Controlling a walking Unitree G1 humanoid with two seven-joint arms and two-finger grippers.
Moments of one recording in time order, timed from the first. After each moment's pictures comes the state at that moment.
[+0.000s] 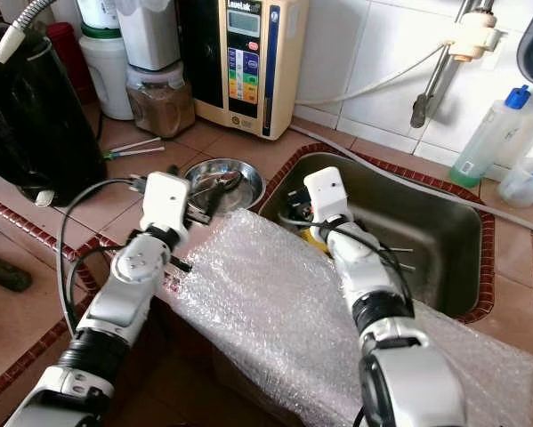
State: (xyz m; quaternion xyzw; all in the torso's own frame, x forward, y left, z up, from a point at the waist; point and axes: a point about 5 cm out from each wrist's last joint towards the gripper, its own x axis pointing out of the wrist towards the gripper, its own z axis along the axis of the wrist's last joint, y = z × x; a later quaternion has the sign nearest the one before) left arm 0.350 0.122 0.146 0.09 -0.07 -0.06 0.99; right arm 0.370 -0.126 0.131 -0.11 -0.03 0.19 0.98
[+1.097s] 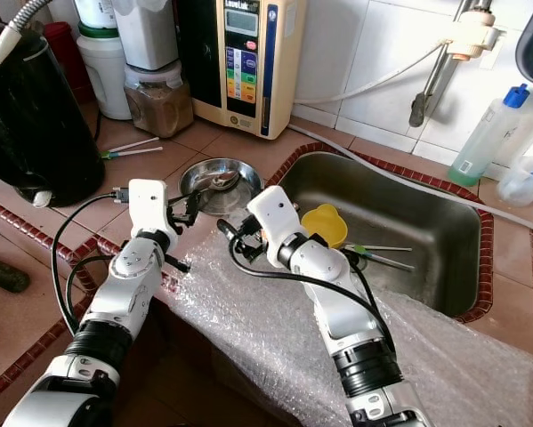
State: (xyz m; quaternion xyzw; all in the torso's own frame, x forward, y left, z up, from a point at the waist) left arm 0.357 0.118 0.116 -0.01 0.03 -0.05 1.00; right arm 0.325 -0.078 0.148 -0.13 0.01 0.33 0.93
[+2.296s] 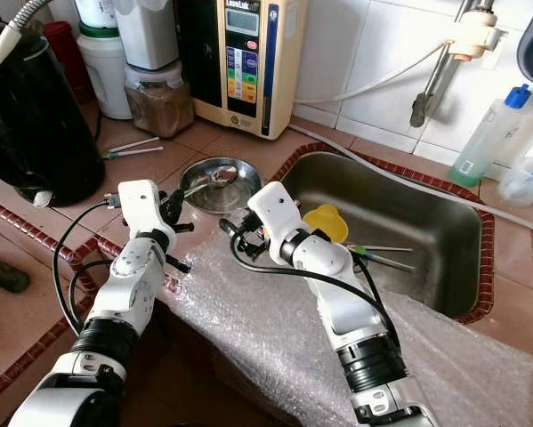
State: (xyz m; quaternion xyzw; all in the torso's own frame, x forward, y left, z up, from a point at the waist) left arm 0.361 0.122 0.120 -0.09 0.03 0.00 1.00; right arm 0.327 -0.081 0.154 -0.15 0.01 0.35 0.93
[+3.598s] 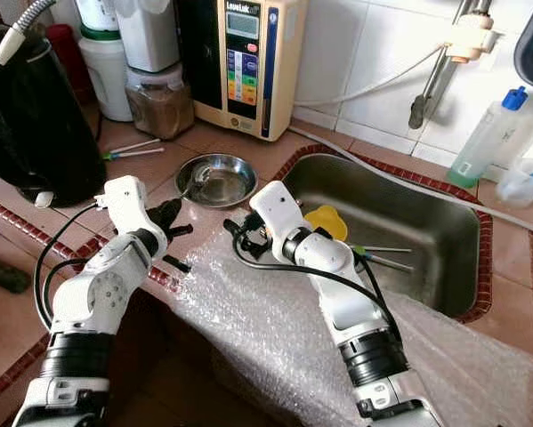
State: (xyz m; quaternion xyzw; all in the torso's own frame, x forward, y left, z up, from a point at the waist) left arm 0.333 0.128 0.141 -0.17 0.15 -0.05 0.97; right arm 0.332 -0.084 0.153 -0.16 0.02 0.34 0.93
